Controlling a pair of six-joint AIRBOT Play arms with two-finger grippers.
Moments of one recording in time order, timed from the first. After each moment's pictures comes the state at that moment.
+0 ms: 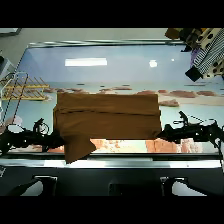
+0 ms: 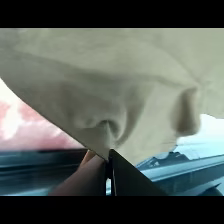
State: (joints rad) left arm 0.28 -1.14 0.54 0.86 -1.24 -1.48; right arm -0.44 -1.37 0.68 -0.83 1.26 1.11
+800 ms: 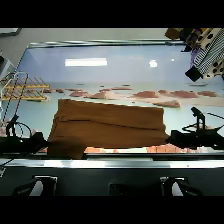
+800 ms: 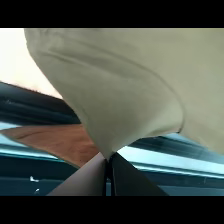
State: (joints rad) left arm 0.33 -0.67 0.62 1.05 -1.47 -1.68; right arm -0.31 -0.80 0.69 -1.11 1.45 1.40
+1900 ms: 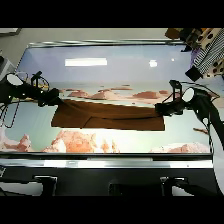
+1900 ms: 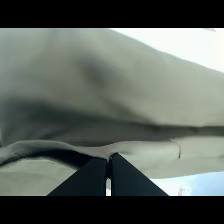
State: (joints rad) left arm 0.12 -1.61 1.45 1.04 -1.30 -1.55; right arm -0.02 -1.37 1.12 -1.35 1.08 1.53
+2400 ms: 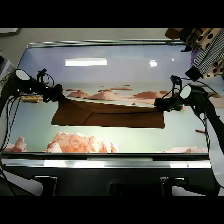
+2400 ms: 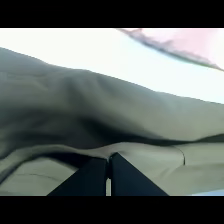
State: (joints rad) left arm 0.10 -1.80 1.64 1.04 -1.32 -1.59; right arm -0.02 -1.45 1.18 -1.37 1.00 1.58
